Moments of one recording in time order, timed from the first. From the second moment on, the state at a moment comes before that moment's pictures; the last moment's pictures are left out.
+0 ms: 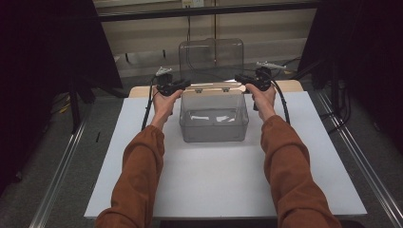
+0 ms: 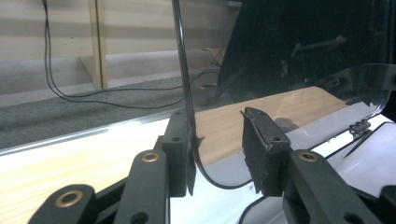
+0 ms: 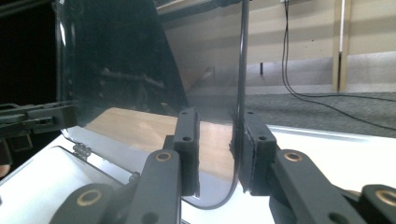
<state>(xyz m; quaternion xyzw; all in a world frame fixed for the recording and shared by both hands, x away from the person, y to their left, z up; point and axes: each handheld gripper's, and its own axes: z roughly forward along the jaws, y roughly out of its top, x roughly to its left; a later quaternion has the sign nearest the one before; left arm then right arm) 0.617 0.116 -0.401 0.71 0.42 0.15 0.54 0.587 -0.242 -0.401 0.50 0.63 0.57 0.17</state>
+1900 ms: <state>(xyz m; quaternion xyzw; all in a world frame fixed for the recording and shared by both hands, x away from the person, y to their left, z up) 0.628 0.105 -0.401 0.73 0.47 0.10 0.48 0.601 -0.234 -0.415 0.57 0.61 0.53 0.13</state>
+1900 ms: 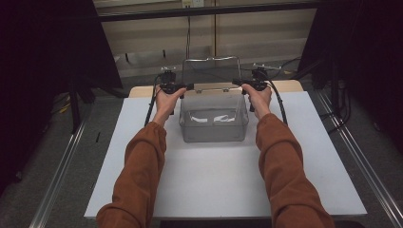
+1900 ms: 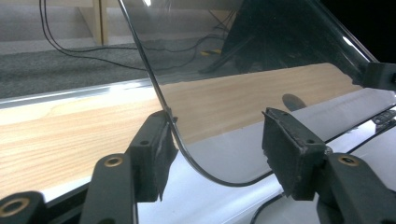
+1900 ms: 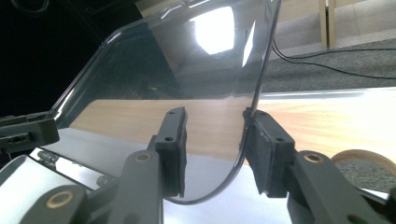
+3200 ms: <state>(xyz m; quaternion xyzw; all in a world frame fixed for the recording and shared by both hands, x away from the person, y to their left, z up) 0.629 0.106 -0.407 0.72 0.50 0.08 0.48 0.600 -0.224 -0.422 0.59 0.61 0.52 0.12</state>
